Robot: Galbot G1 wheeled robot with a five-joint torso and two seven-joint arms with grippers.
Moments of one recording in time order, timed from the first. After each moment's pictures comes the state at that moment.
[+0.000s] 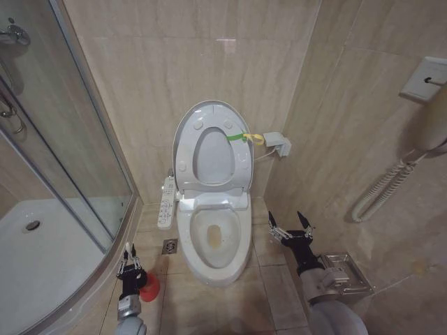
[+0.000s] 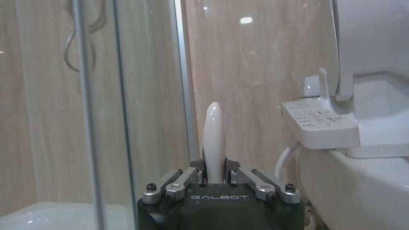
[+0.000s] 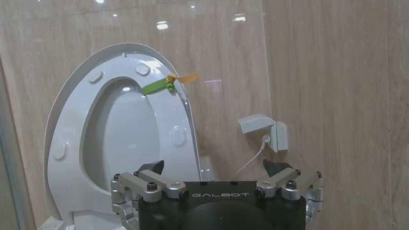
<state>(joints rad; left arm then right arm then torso) 1.05 -1.31 -0.32 -0.94 -0.14 -0.82 -0.43 -1.52 1.44 0.57 2.16 0.26 -0.01 0.00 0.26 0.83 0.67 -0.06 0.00</state>
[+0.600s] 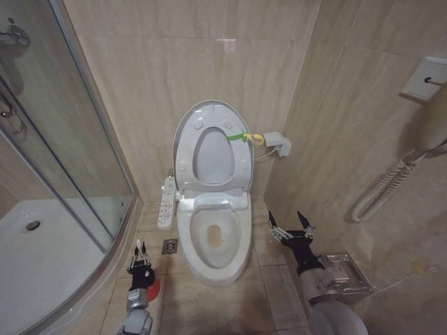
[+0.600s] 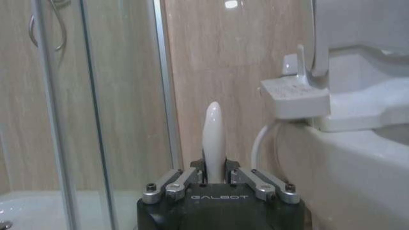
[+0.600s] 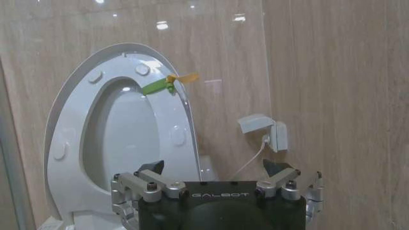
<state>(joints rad) 0.97 -1.34 -0.28 -0.80 -0.15 -0.82 -0.36 -1.52 1.44 0.57 2.16 0.26 -0.01 0.00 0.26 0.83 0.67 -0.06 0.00</state>
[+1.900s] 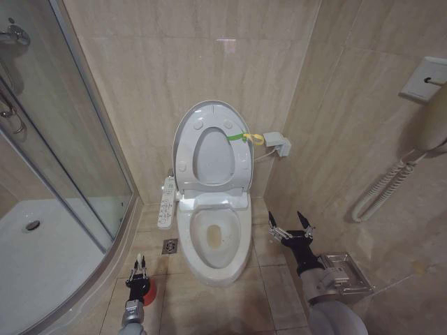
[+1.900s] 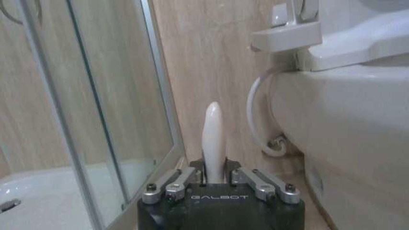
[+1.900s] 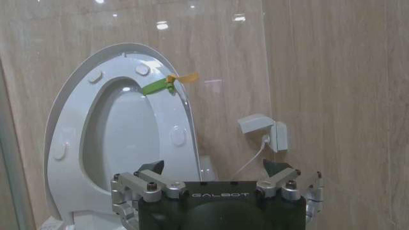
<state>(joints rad) 0.95 -1.34 -0.29 -0.64 -0.12 -0.82 -0.31 -1.52 1.44 0.57 2.16 0.26 -0.01 0.00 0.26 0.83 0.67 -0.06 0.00</state>
